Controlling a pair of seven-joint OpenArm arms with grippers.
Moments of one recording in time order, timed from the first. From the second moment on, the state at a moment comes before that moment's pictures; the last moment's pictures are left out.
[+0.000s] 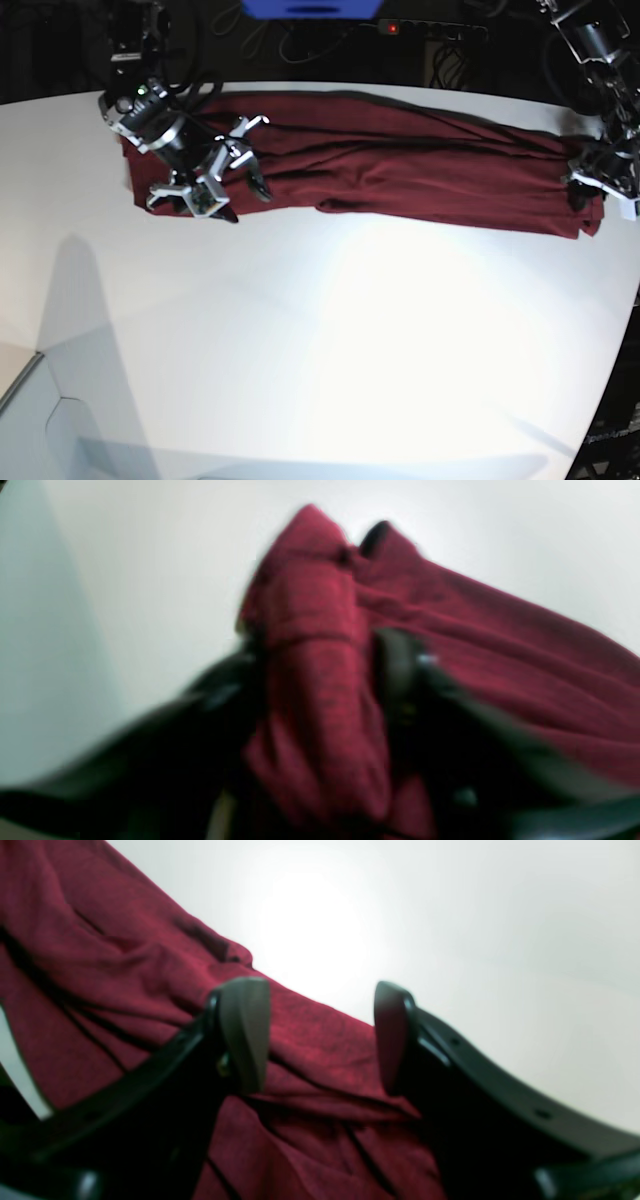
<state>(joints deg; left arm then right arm) 2.5 -20.7 -38.5 60.6 -19.9 -33.4 26.5 -17.9 1.8 5.7 104.8 -1.5 39.9 -21.4</state>
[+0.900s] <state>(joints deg) 3.6 -19.8 -44.2 70.0 -17.4 -33.1 23.9 -17.9 1.8 6.1 104.7 -1.5 39.9 -21.4</state>
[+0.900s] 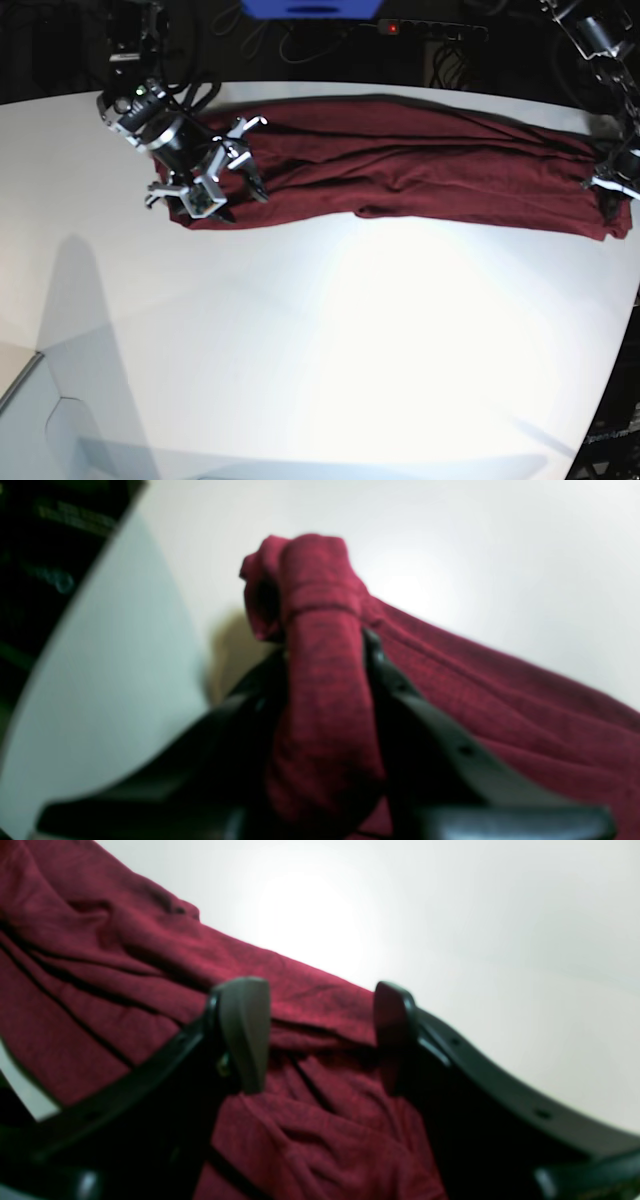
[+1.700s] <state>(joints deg) 17.0 -4.3 -25.6 108.1 -16.7 -32.9 39.8 -17.4 1.9 6.1 104.6 -1.5 39.9 -21.5</state>
